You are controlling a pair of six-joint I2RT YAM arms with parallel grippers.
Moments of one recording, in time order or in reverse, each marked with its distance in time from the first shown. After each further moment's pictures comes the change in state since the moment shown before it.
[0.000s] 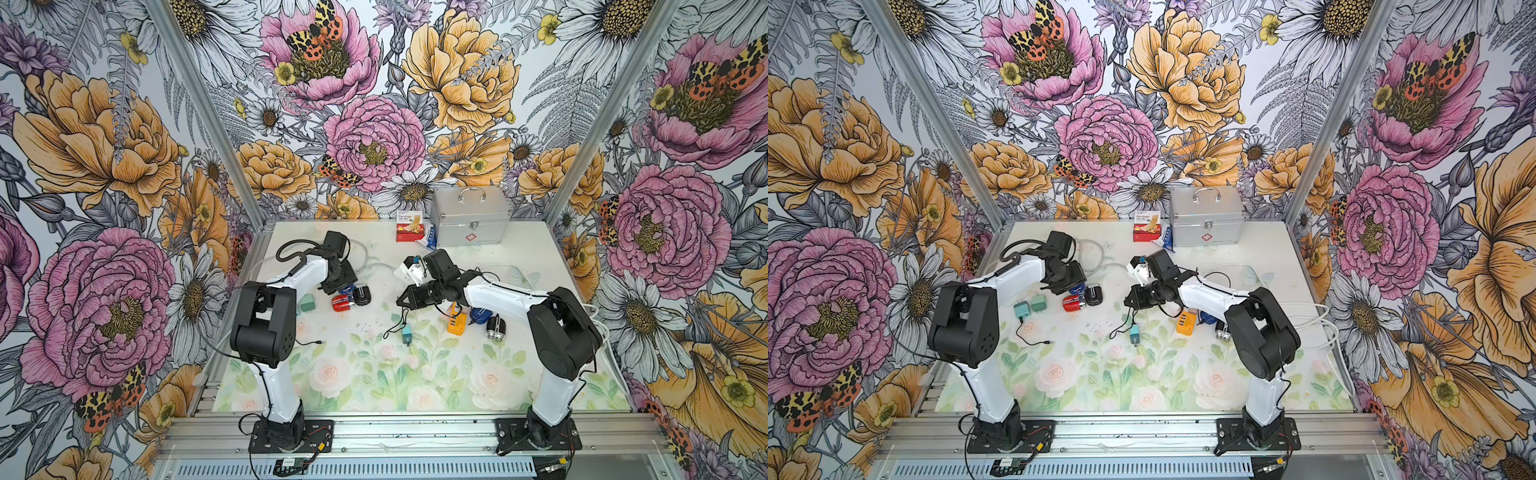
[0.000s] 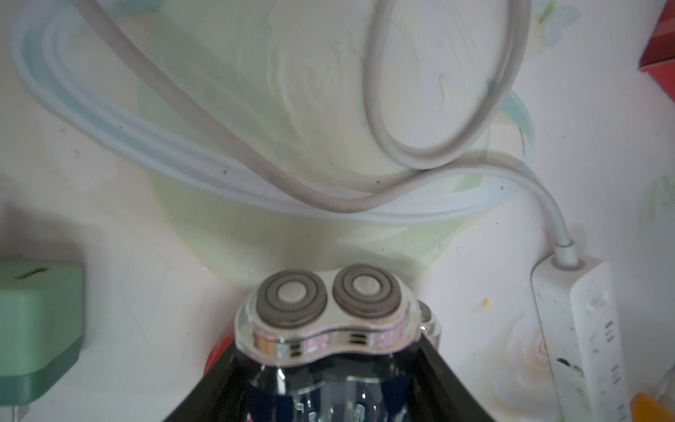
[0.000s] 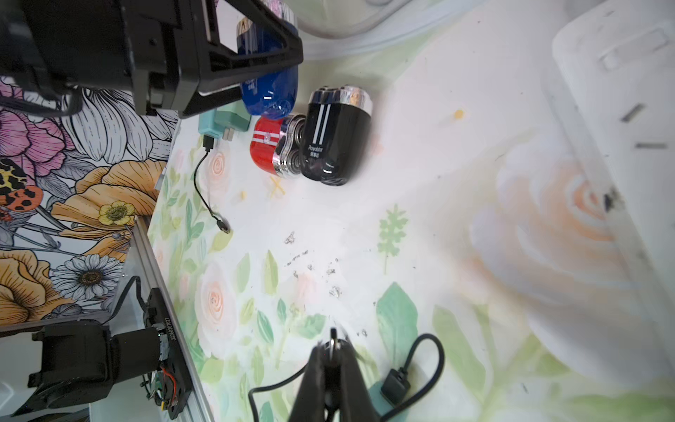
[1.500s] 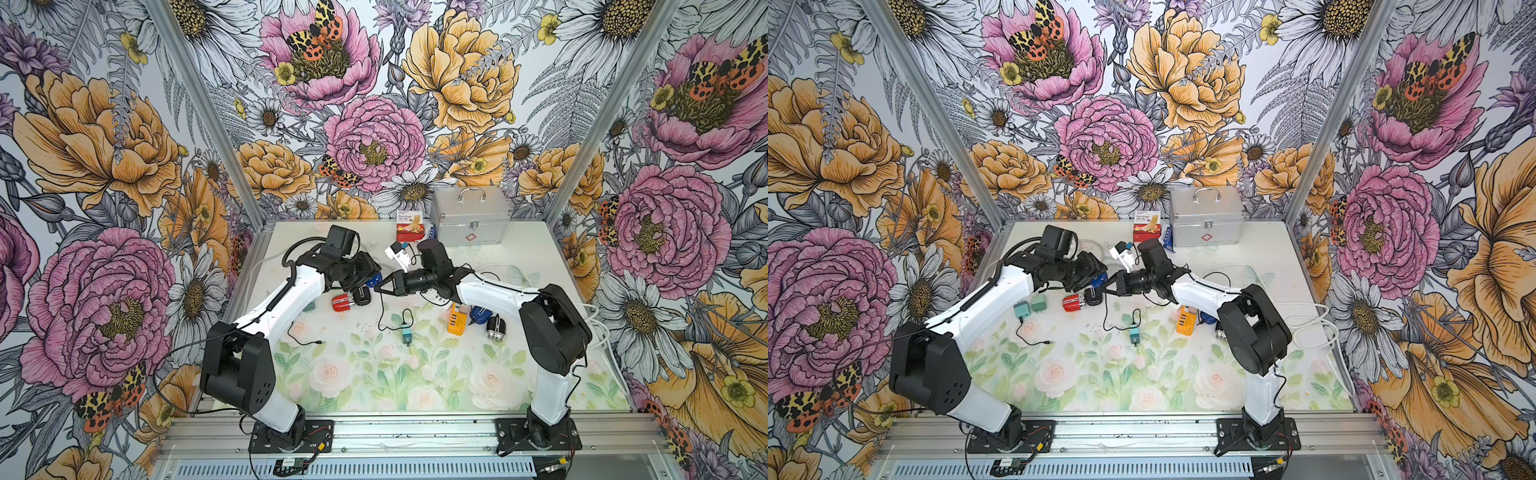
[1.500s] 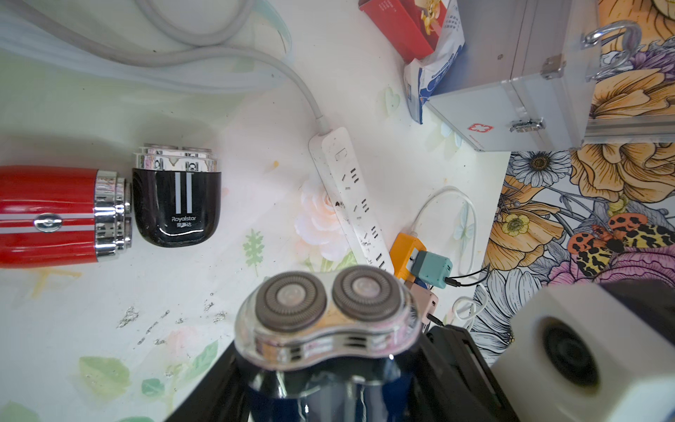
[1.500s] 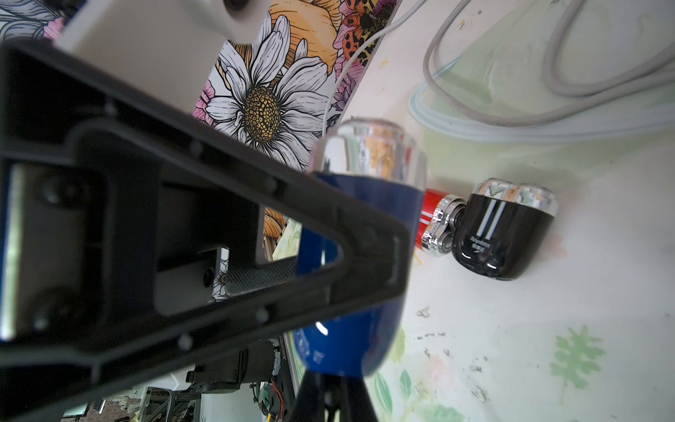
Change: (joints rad) left arm -0.150 -0.328 -0.058 -0.005 0.264 -0.233; right arm 0.010 0.054 0.071 0.332 -0.293 0.251
